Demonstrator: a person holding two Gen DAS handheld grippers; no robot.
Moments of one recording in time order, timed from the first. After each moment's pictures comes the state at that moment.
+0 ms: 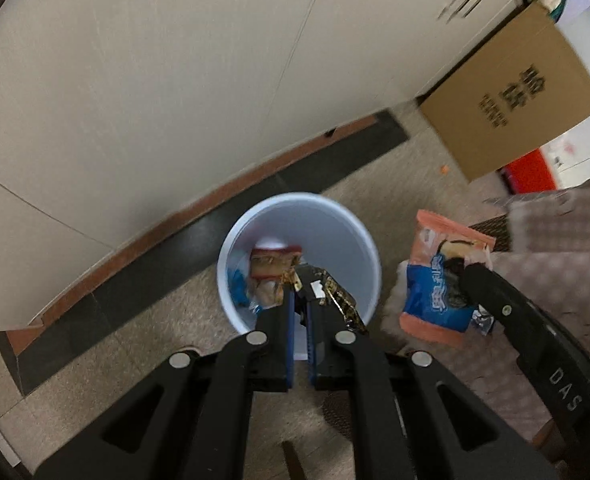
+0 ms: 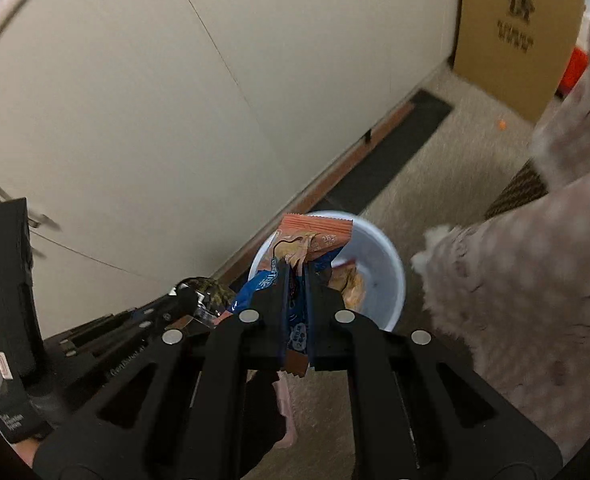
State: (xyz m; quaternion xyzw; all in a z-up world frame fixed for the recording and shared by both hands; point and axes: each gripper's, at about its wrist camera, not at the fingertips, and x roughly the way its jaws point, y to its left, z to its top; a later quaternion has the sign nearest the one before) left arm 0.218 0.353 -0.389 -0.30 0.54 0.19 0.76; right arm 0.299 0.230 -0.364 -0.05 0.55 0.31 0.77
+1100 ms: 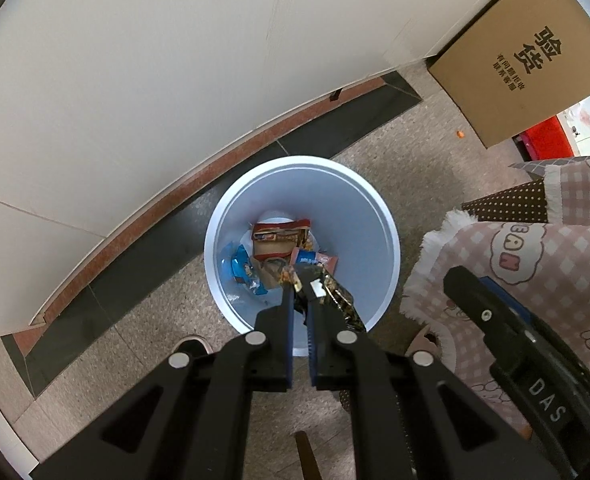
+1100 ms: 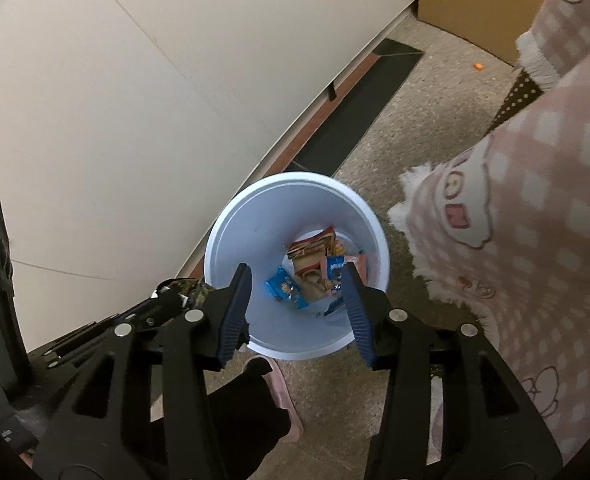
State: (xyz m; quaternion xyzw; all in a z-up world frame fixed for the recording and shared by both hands) left arm 0.244 0.341 -0.435 -0.28 0.58 0.17 0.74; right arm 0.325 0.203 -0.430 -0.02 0.59 0.24 0.77
